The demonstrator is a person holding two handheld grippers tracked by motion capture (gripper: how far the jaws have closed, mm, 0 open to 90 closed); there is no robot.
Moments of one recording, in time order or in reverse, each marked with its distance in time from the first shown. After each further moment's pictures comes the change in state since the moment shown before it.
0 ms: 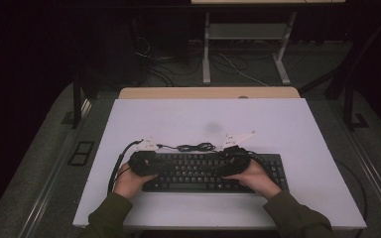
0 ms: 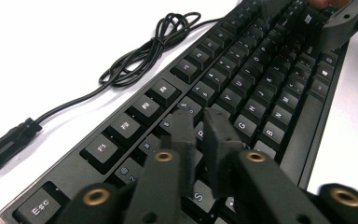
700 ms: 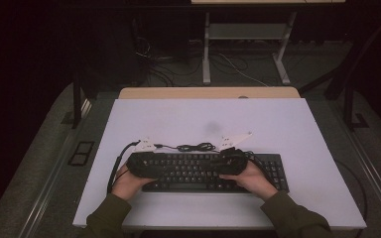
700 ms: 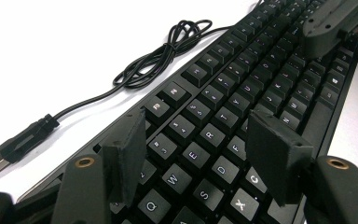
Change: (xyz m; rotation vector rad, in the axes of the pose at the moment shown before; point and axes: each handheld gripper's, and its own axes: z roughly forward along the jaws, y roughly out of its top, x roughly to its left) left arm -0.002 -0.003 -0.003 -0.027 0.050 -0.017; right arm 0.008 0.003 0.007 0.013 0.042 -0.023
